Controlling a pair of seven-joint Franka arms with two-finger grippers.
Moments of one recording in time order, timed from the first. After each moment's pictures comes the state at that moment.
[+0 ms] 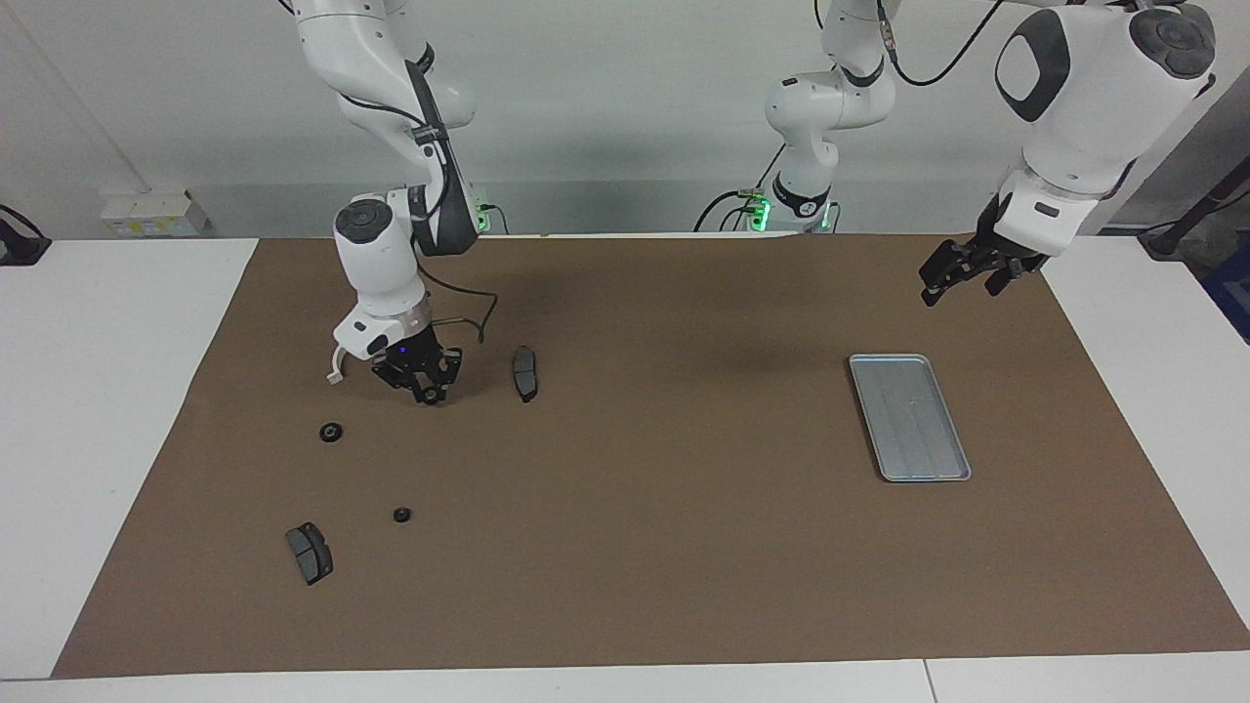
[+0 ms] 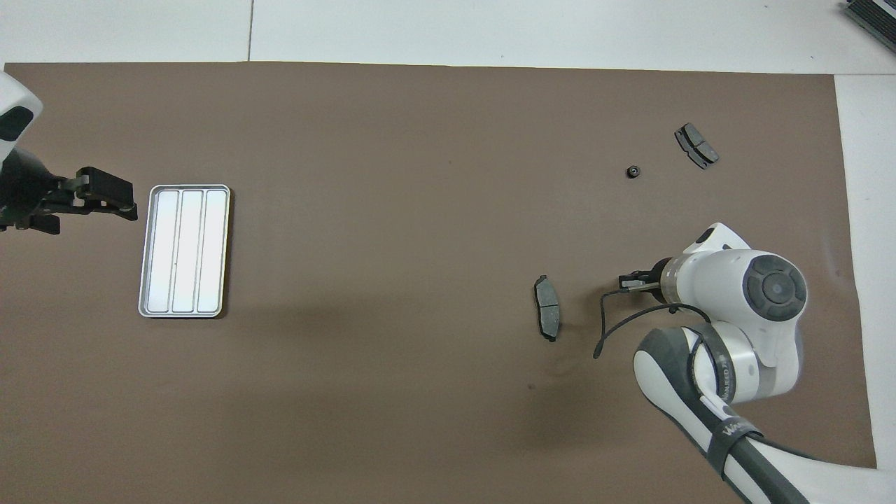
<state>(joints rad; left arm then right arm) 0.07 0.06 -0.13 -1.58 -0.02 1.60 -0.17 0.02 0.08 0.16 -2.33 -0.04 2.56 0.16</state>
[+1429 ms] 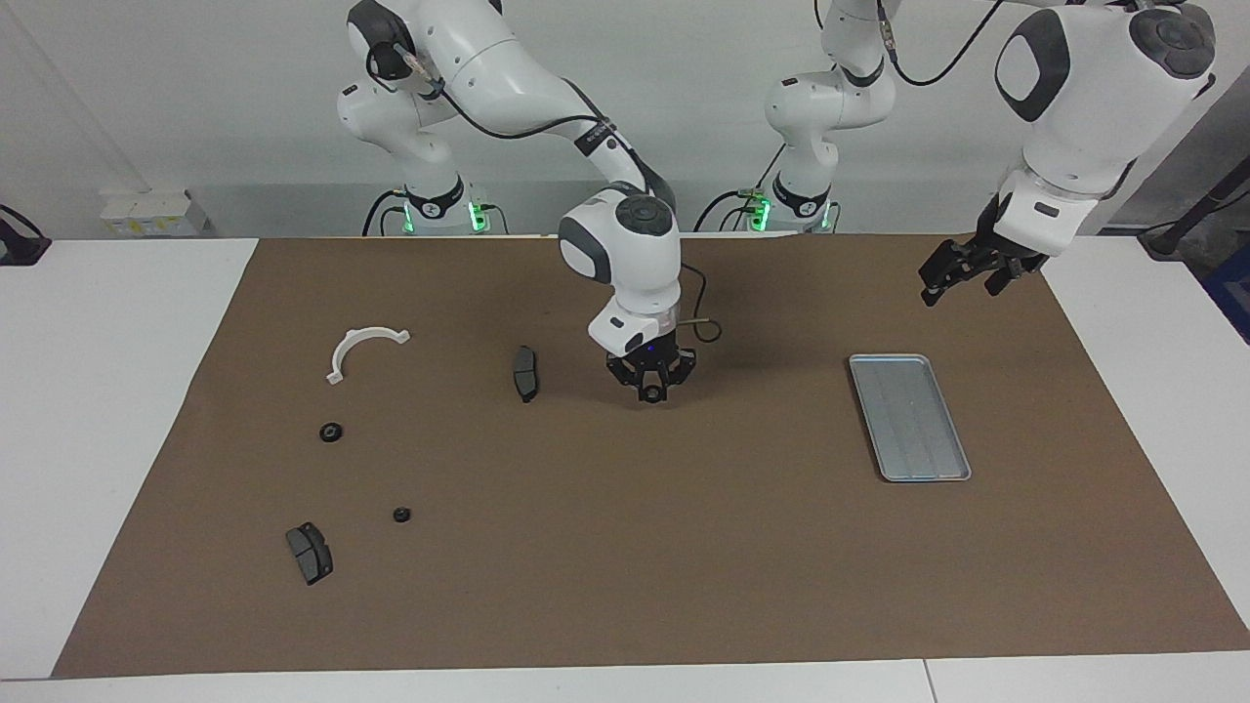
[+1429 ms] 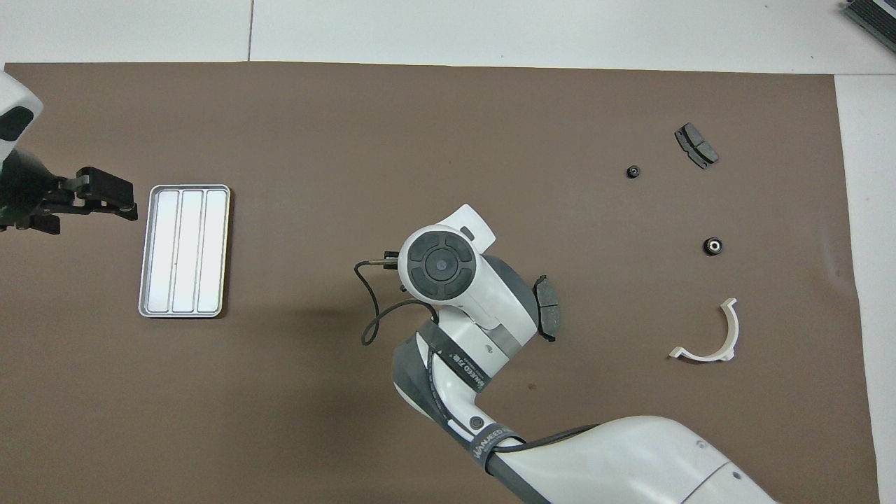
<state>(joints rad) 0.07 0.06 -0.13 -1.58 -0.02 1.60 -0.16 0.54 0.51 0.16 -1.69 -0.17 2.34 0.85</state>
